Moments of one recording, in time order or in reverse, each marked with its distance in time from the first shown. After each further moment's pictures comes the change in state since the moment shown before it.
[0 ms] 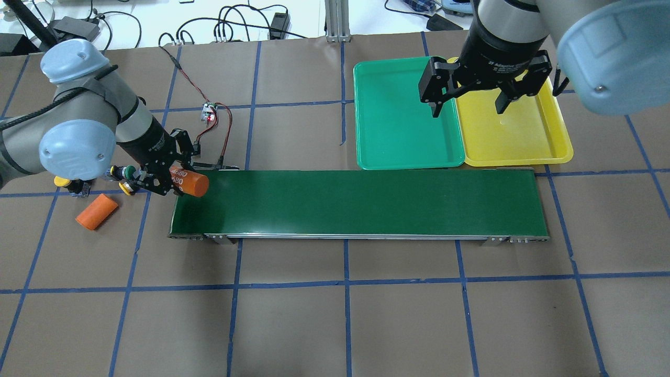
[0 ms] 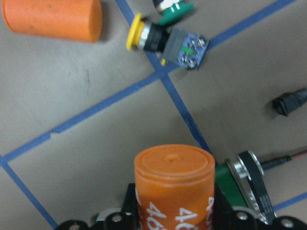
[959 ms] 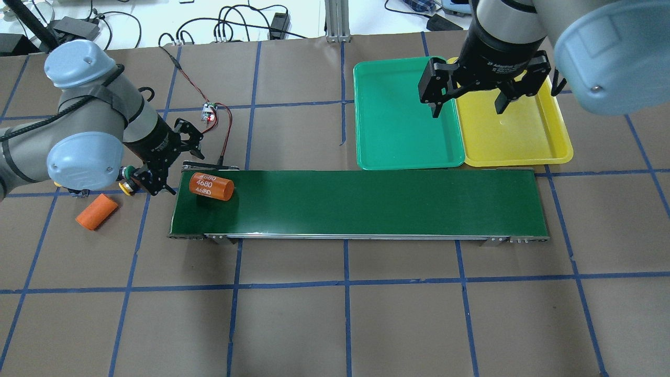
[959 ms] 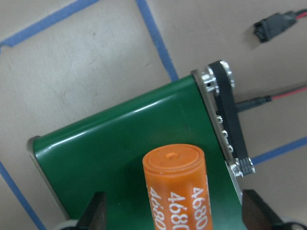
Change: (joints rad) left arm 0.023 0.051 -0.017 0.086 0.017 0.262; right arm 0.000 0.004 0.000 -0.002 -0.004 -0.003
